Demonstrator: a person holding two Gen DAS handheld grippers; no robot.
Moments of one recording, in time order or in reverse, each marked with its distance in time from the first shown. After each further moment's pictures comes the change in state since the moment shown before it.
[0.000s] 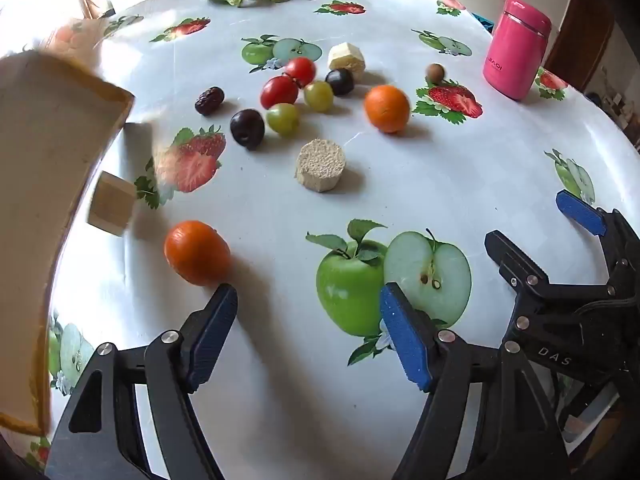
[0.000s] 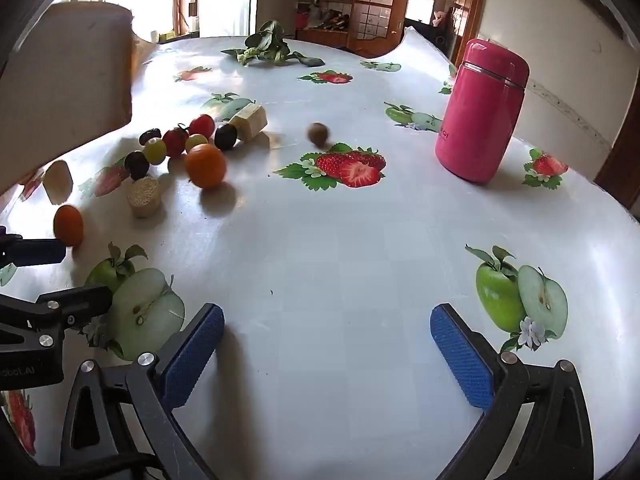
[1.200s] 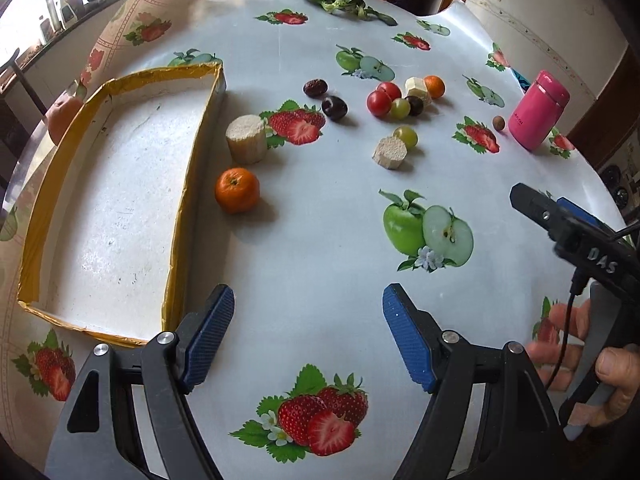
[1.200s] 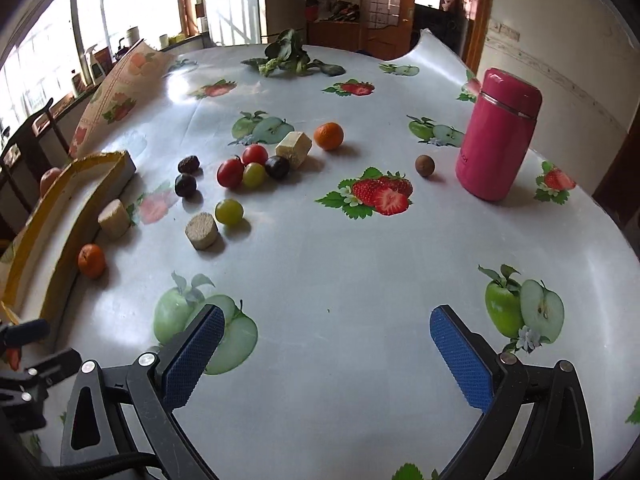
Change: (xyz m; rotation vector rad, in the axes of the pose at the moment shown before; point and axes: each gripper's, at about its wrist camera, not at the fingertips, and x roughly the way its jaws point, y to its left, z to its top) left arm -0.080 0.060 -0.055 -0.291 0.005 -0.012; right arm -0.045 0.014 0.039 0.075 0.061 0.115
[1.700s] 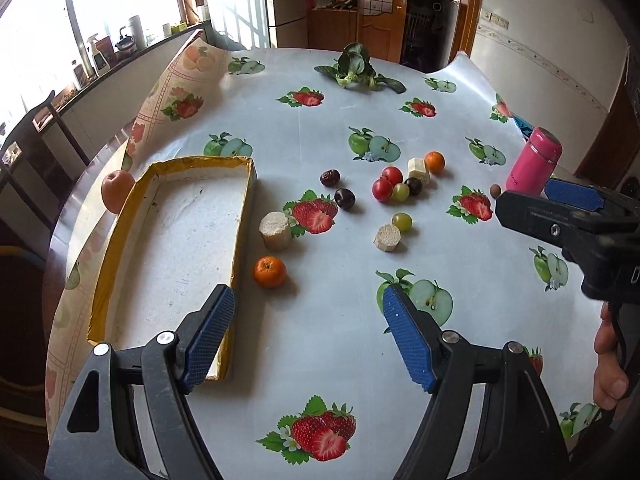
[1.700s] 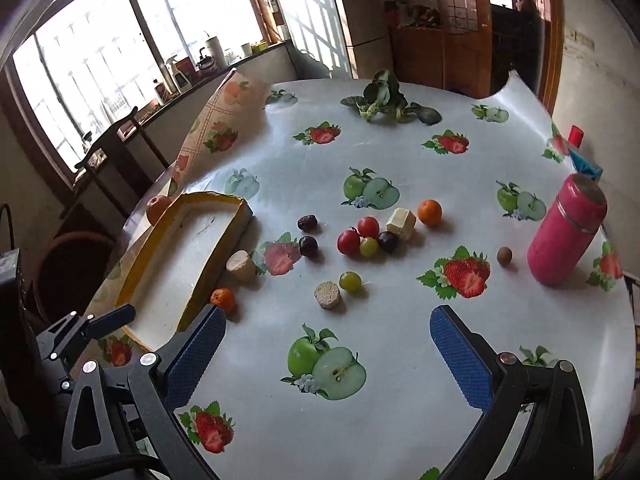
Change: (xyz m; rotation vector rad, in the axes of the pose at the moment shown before) left arm -0.069 -0.012 0.034 0.007 -0.169 0.118; right arm -0.068 0.035 0.080 -0.161 0.013 0.304
